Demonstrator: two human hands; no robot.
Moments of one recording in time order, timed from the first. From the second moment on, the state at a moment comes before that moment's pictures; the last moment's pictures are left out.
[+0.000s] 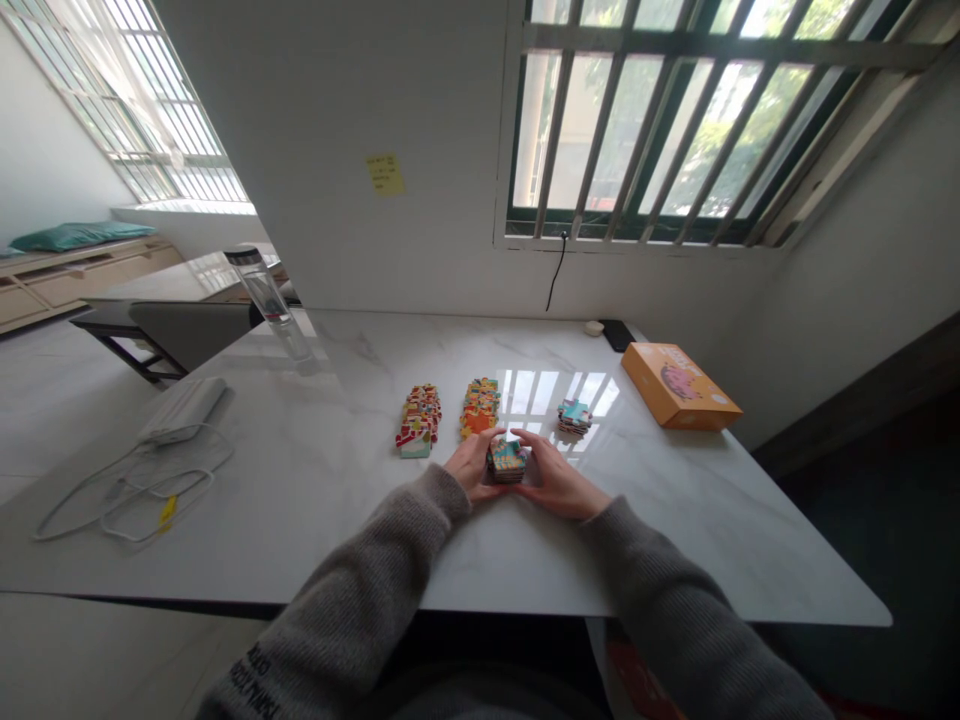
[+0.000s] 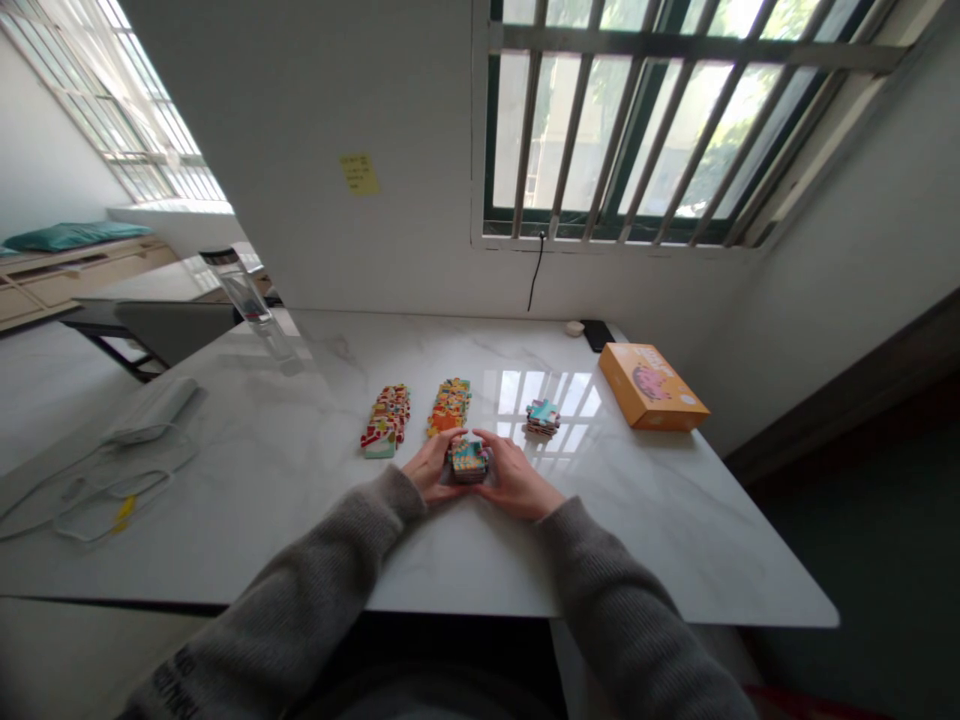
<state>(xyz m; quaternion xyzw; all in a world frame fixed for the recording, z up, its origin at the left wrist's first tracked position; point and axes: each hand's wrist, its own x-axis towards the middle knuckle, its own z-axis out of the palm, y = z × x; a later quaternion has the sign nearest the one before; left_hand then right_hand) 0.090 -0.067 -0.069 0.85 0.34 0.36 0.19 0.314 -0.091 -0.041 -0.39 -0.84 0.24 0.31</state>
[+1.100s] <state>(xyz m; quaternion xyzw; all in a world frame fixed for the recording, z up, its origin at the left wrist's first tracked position) 0.031 -0.103 -0.059 0.89 0.35 0.26 0.11 0.307 -0.113 -0.027 -0.35 -0.86 0.27 0.26</state>
